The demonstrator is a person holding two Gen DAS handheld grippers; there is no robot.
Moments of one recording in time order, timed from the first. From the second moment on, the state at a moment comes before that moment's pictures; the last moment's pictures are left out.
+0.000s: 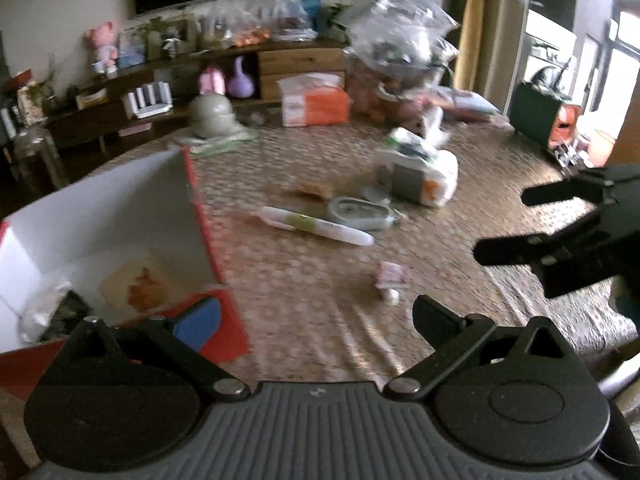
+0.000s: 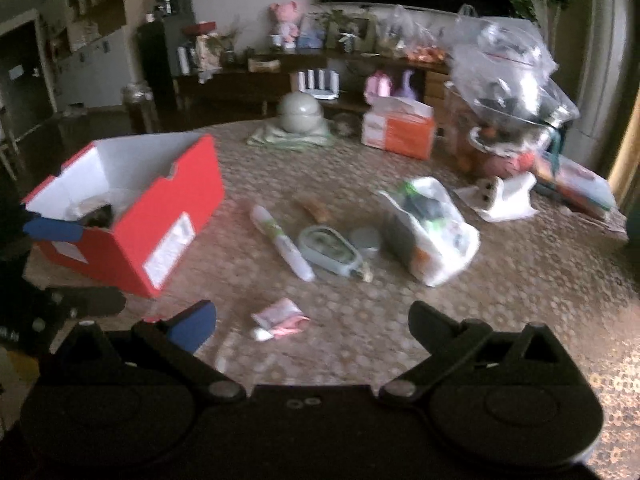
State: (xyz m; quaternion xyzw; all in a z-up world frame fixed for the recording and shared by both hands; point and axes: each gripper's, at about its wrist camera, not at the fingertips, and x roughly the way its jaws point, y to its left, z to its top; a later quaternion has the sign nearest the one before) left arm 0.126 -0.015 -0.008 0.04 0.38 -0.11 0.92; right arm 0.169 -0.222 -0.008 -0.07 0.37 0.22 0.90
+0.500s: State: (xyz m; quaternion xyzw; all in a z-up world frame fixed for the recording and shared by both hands) left arm 0.168 -0.054 -0.067 0.02 0.43 -0.11 0.90; right arm 0.208 -0.267 -0.030 -0.06 0.38 0.18 0.91
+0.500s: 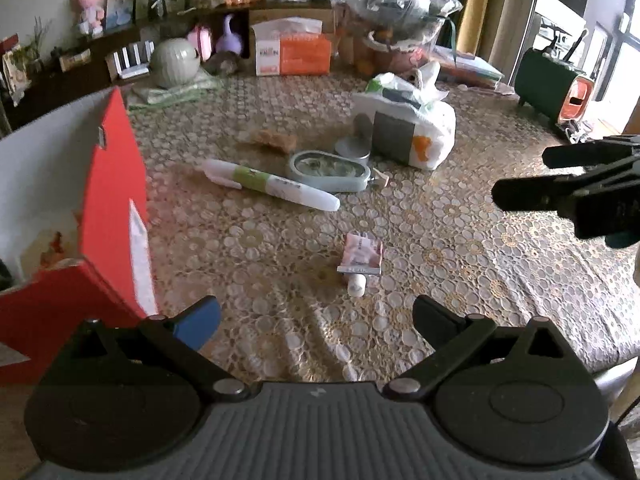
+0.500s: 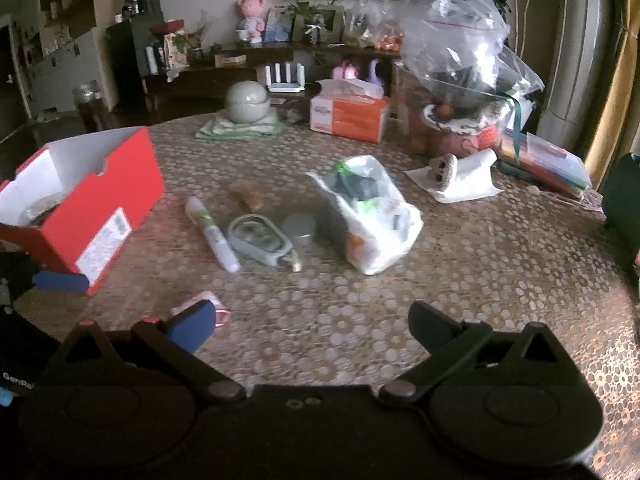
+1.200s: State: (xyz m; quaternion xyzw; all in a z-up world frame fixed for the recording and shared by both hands) left arm 0.210 -0.083 -0.107 0.05 0.43 -0.12 0.89; right arm 0.327 -0.280 -0.074 -0.07 0.40 0.15 0.90
